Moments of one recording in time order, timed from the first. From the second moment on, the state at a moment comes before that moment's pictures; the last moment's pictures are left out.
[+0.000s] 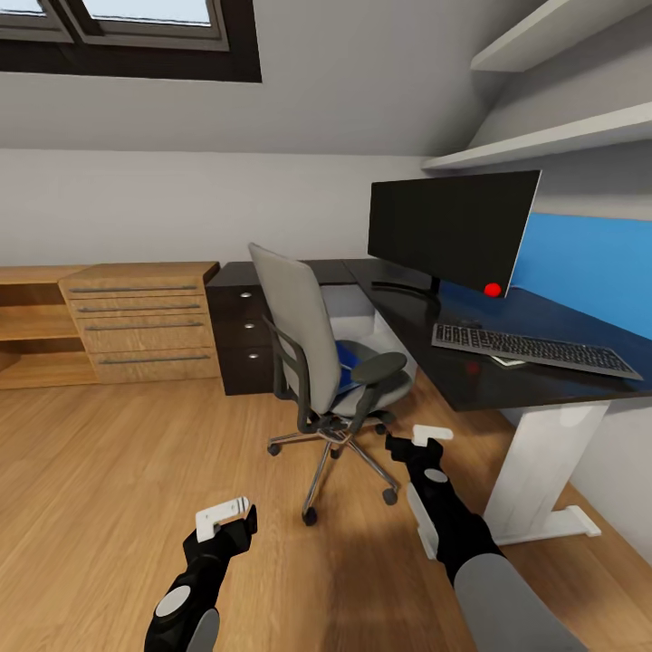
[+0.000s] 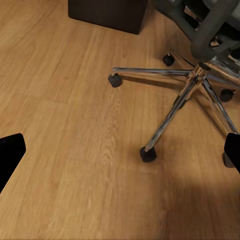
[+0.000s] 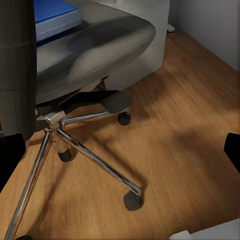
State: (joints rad) left arm -0.06 -0.06 -0.20 -1.49 0.32 0.29 0.41; right arm -0.66 0.12 -0.02 -0.71 0.00 0.05 -0.19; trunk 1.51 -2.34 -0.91
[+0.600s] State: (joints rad) left arm -0.06 -0.05 -0.20 -1.49 0.32 0.29 0.41; right arm -0.66 0.11 -0.14 -0.69 0.00 0.03 -0.20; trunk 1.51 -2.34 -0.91
